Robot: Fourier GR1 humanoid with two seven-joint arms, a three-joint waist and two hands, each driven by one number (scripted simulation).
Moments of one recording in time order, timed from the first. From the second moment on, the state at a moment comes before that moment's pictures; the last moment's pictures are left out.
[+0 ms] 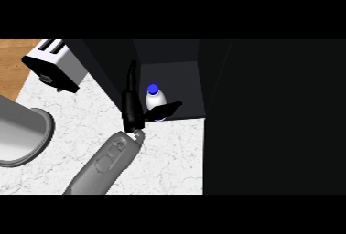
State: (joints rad) left arm -0.56 0.09 -0.46 -1.05 0.03 0.95 -0.04; right arm 0.51 -0.09 0.35 -2.05 -0.24 0.20 -0.22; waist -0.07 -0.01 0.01
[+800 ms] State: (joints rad) left arm -0.59 0.04 -0.29 -1.01 0.32 0.50 -0.41; right arm 0.55 -0.10 0.34 -2.12 -0.22 0.17 -0.21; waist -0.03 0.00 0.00
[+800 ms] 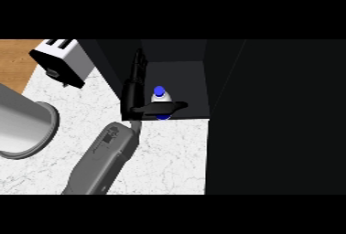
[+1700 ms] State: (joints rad) left arm -0.33 0.09 -0.33 -1.42 0.35 0.33 -0.31; right arm 0.58 -0.10 0.38 -2.15 -0.20 0.13 -0.19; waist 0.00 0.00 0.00
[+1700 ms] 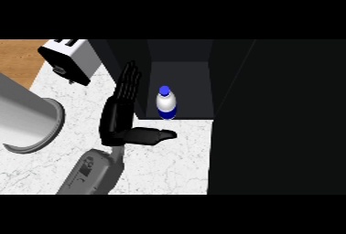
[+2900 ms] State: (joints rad) left arm 0.33 0.25 -0.48 -2.20 0.32 0.31 -0.27; right arm 0.58 -0.29 0.53 -2.28 -0.03 0.22 -0.14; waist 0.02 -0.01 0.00
